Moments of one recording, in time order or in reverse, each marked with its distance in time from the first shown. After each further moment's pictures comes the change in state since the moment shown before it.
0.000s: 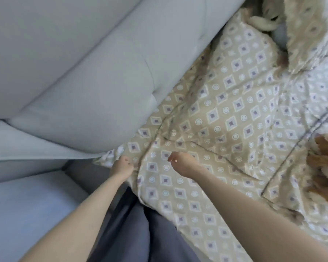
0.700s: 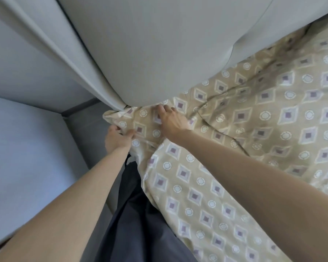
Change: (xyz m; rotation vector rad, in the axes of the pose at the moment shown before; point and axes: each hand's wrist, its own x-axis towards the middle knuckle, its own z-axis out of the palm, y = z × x) left_hand 0.094 -0.095 0.063 -0.731 0.470 -0.298; right_hand 0.149 -0.077 0.088 -0.583 0.205 -0.470
